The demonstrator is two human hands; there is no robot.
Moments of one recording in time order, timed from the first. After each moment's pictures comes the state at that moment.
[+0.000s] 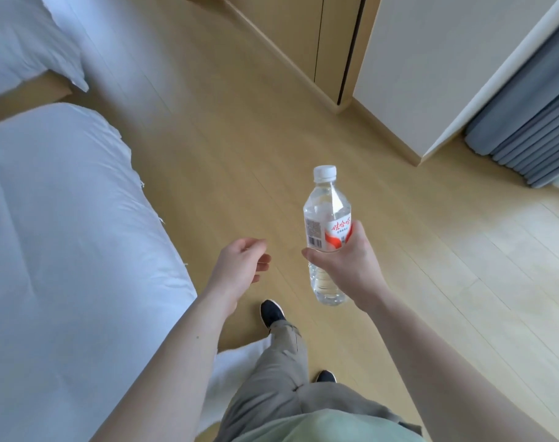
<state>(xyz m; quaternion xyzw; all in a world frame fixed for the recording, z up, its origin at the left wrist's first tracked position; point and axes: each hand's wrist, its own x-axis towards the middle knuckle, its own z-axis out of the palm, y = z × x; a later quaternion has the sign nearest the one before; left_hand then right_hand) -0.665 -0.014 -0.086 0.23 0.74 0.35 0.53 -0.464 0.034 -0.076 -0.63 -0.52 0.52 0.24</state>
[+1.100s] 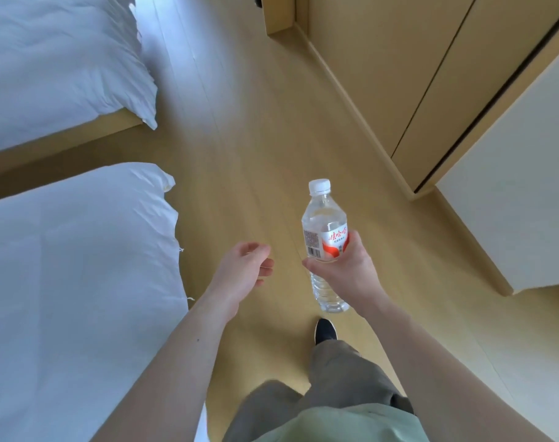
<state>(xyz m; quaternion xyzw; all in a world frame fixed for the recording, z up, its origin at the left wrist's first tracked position) -0.889 0.402 -0.058 0.14 0.77 0.40 0.47 -0.708 0.495 -0.074 -0.55 -0.60 0.56 0.15</state>
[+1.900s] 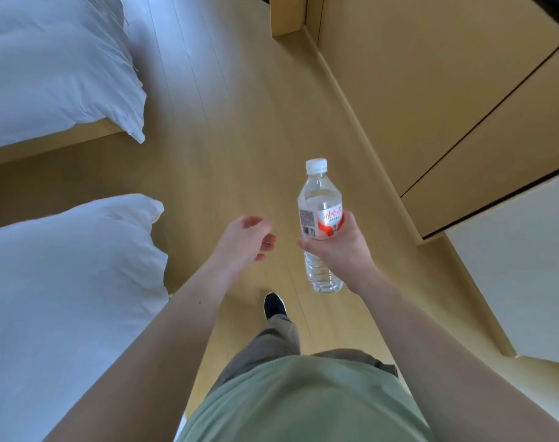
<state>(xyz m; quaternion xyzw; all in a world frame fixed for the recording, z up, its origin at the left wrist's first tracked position) -1.103 0.651 -0.055 0.15 0.75 0.41 0.50 -0.926 0.736 -0.062 -0.56 -0.60 0.56 0.13</state>
